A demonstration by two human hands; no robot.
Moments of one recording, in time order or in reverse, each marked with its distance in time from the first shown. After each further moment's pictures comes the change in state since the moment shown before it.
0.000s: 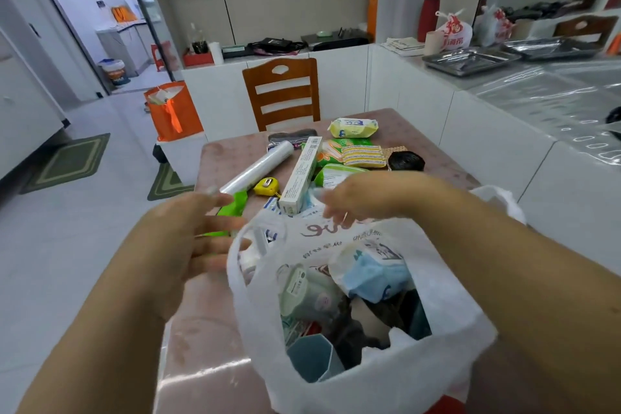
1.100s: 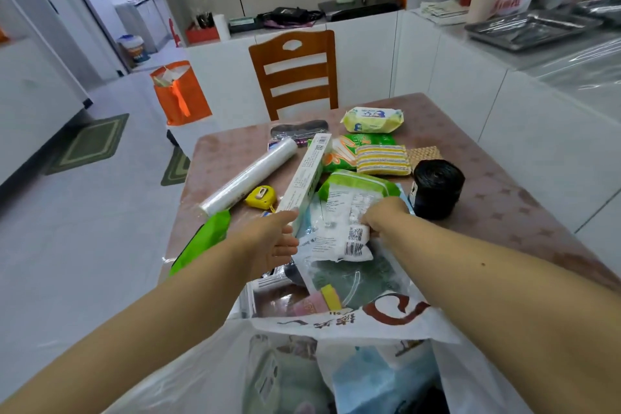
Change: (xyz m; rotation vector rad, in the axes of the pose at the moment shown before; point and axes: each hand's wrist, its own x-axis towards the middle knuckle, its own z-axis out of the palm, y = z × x) left_hand 0.234 -0.068 0.118 0.194 -0.151 -0.383; right_hand 0.250 0.165 0.004 0.908 0.376 0.447
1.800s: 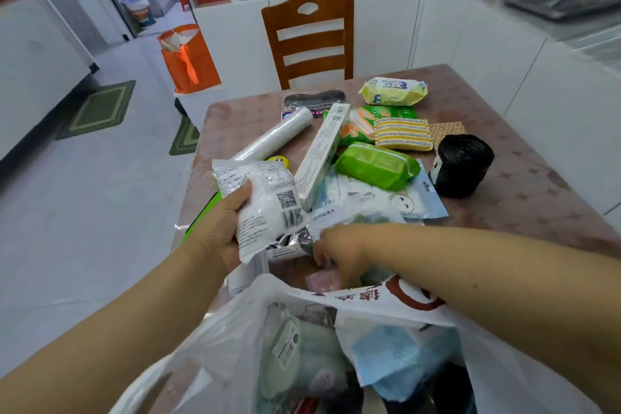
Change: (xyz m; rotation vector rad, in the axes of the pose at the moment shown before) left_hand -0.012 -0.035 -0.054 -0.689 -0.140 0.237; right_hand -0.077 0.009 0.068 -1.501 -0.697 -0.734
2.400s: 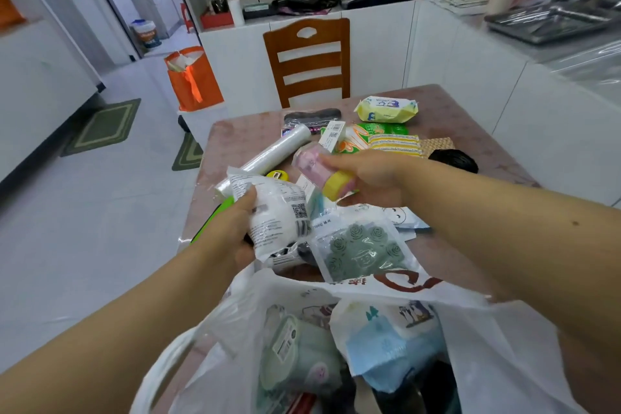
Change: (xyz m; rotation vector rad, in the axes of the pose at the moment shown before) left_hand -0.026 0.009 0.036 0.090 0.189 -0.022; right_hand -0.071 0.025 -0.078 1.518 0.399 0.003
